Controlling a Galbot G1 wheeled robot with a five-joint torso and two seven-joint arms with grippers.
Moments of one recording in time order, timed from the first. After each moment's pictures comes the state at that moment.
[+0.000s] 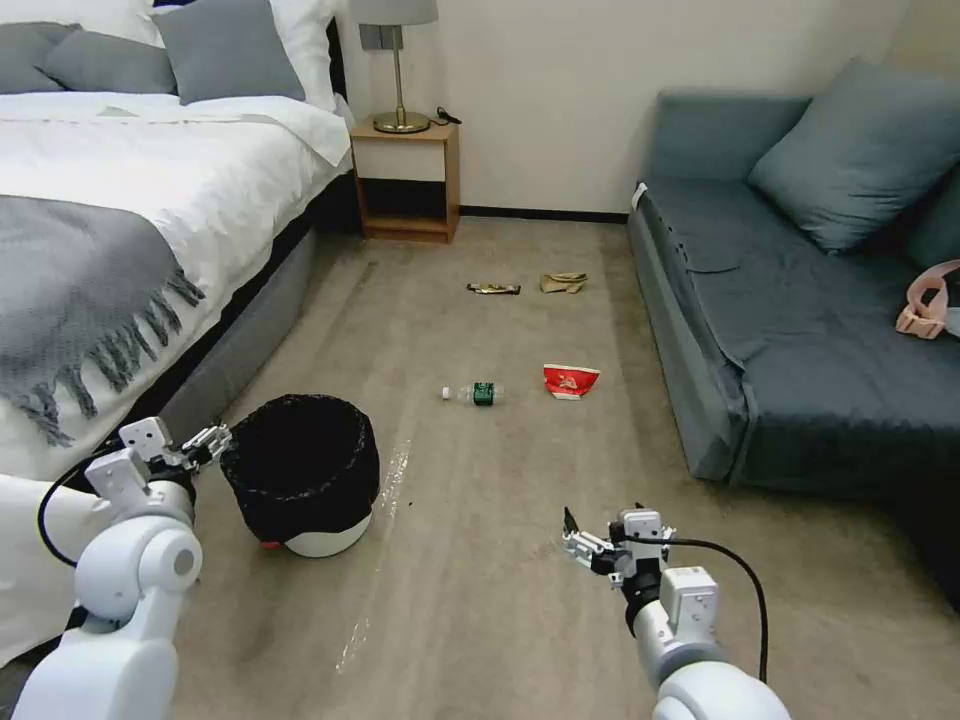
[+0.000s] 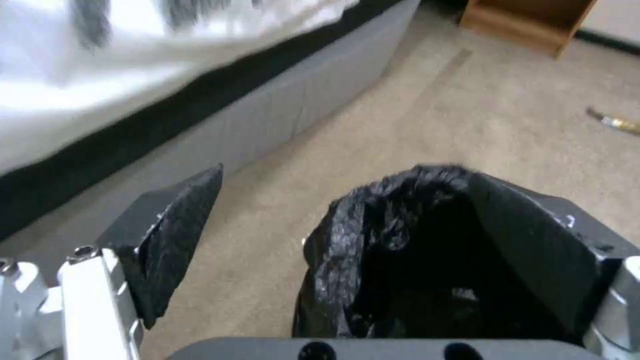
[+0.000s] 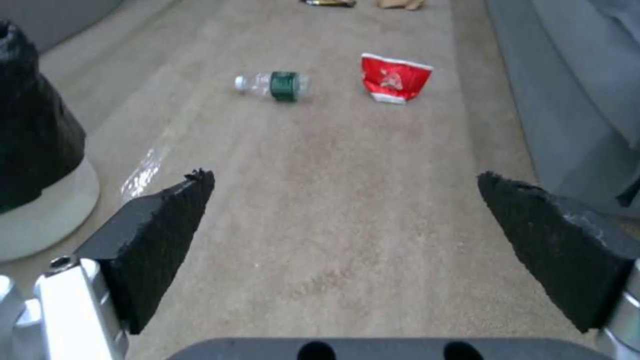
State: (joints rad) left arm 1.18 -1.17 -0.71 -1.89 -0.69 0.53 -0.51; right arm -1.65 1.40 0.28 2.28 0.07 -0.51 0.22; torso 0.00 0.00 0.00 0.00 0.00
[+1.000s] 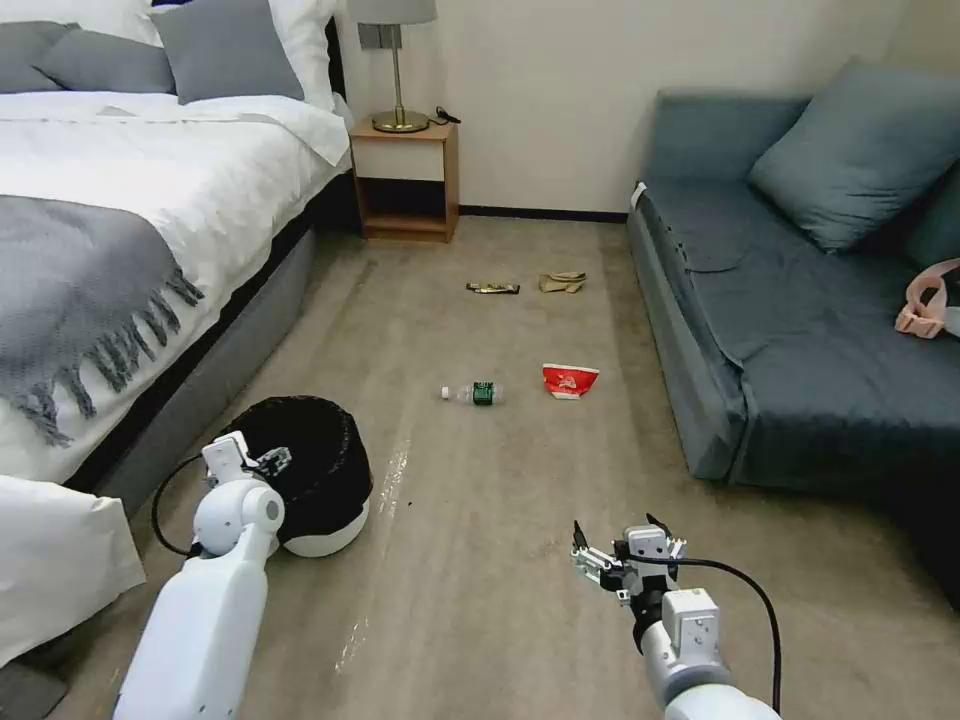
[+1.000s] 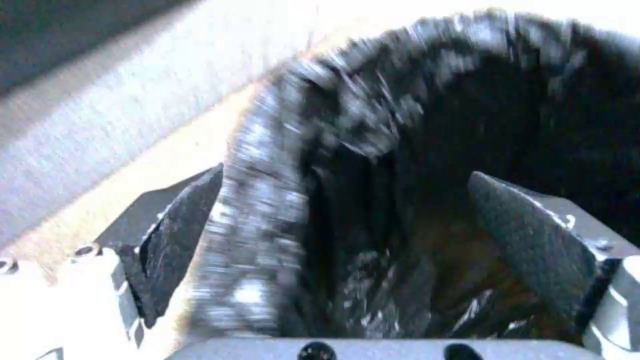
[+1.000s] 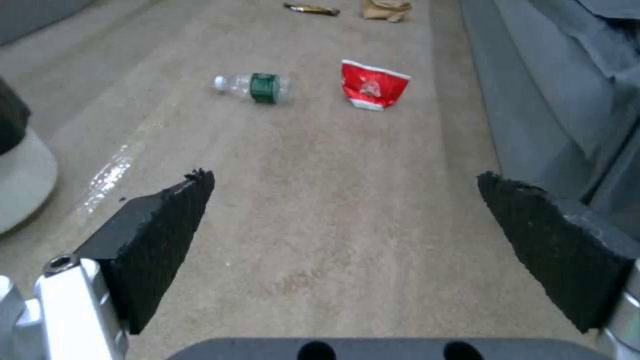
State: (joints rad) left arm 1.01 -1.23 -0.58 -1.62 -0.63 0.58 -0.59; right arm -1.70 1.39 0.30 2.29 0.01 -0.46 0.22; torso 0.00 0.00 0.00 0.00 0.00
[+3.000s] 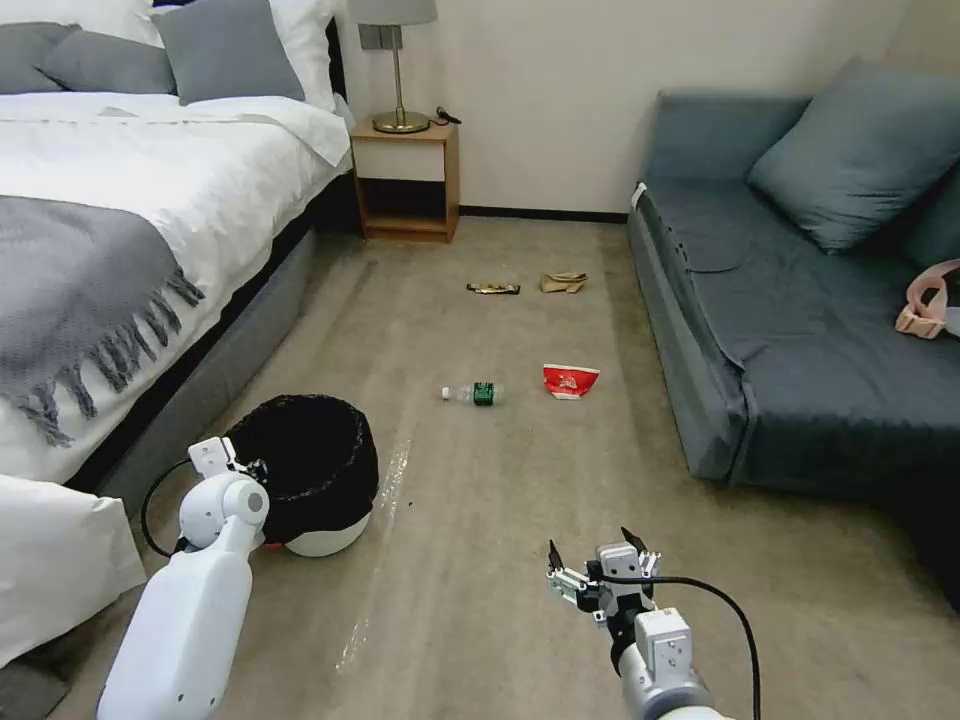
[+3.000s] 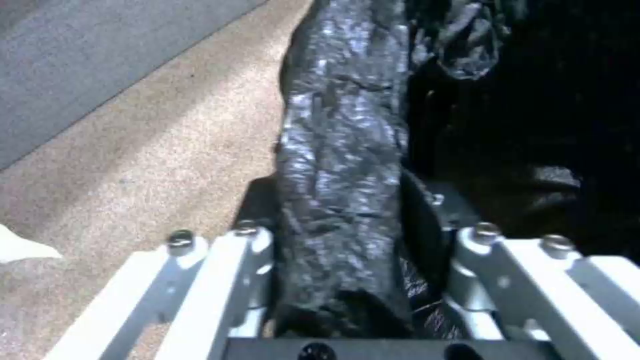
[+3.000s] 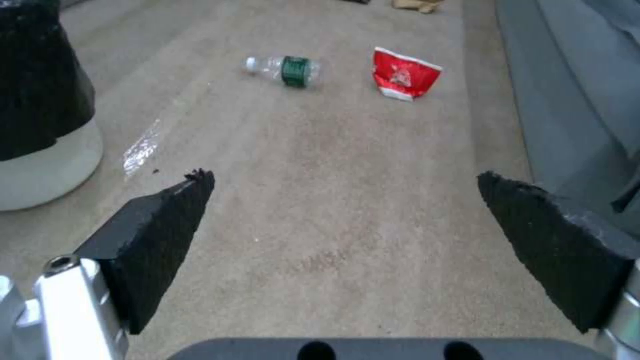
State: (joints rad) left arm 0.95 -1.23 -0.56 -1.52 -0.75 0.66 -0.66; right arm -1.74 1.40 0.25 2.29 -0.07 -0.46 0.18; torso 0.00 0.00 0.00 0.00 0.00
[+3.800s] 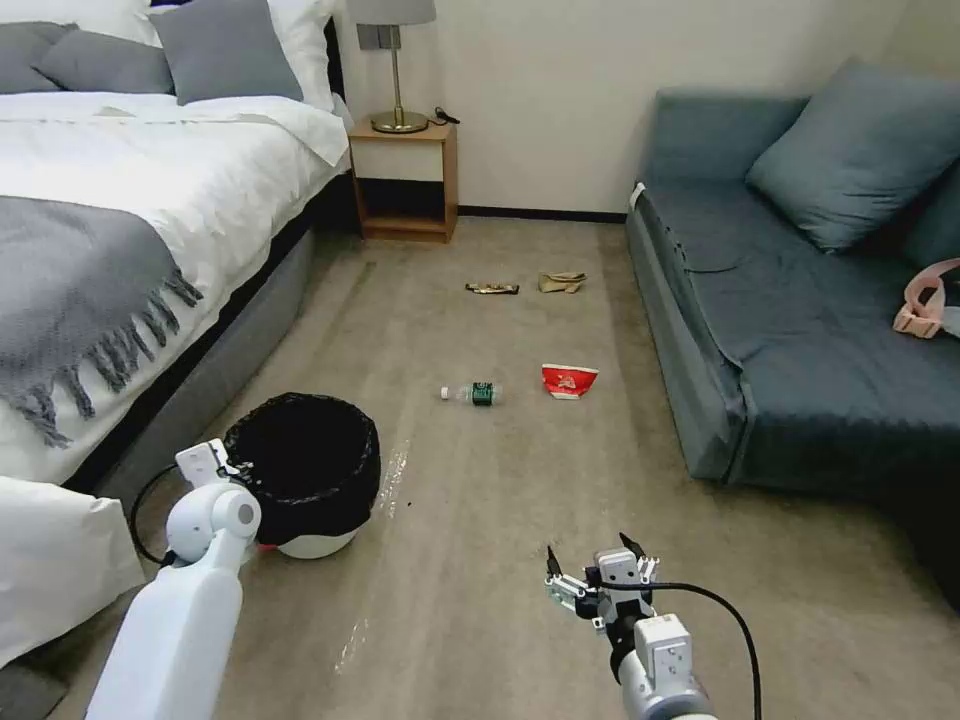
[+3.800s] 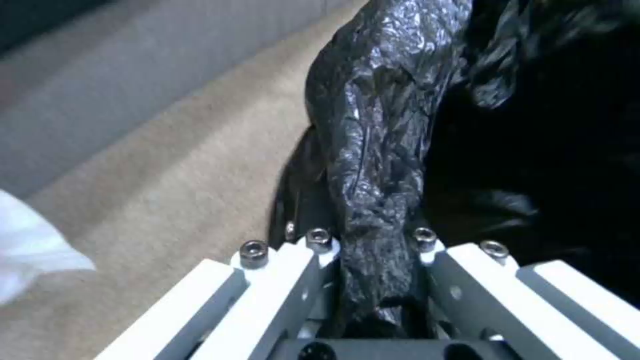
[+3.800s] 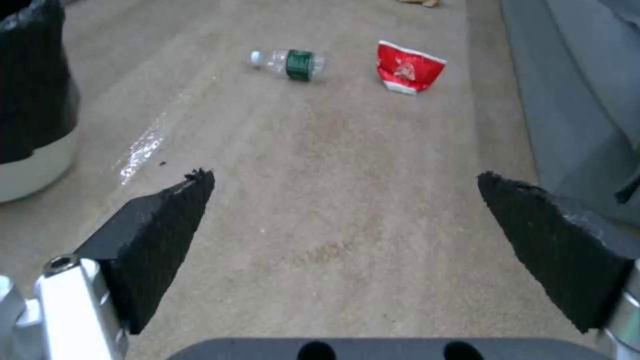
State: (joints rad) left arm 1.05 -1.22 -0.60 -1.64 -0.74 0.63 -0.64; right arm -1.77 1.40 0.24 2.30 -0.08 -0.45 0.18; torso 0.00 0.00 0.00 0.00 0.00
